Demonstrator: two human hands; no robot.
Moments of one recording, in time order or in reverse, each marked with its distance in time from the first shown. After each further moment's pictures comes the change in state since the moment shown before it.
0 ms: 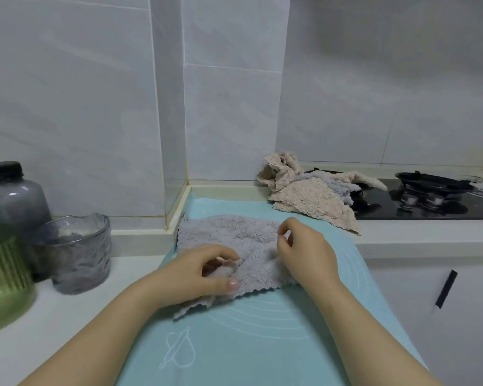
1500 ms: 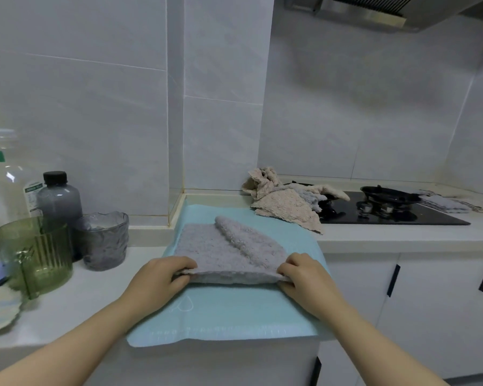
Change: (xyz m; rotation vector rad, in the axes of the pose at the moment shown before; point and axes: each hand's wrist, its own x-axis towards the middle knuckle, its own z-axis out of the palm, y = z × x) left_hand -0.079 0.008 0.015 0.344 0.425 0.005; right_hand -0.081 0.041 -0.051 -0.348 -0.108 -0.456
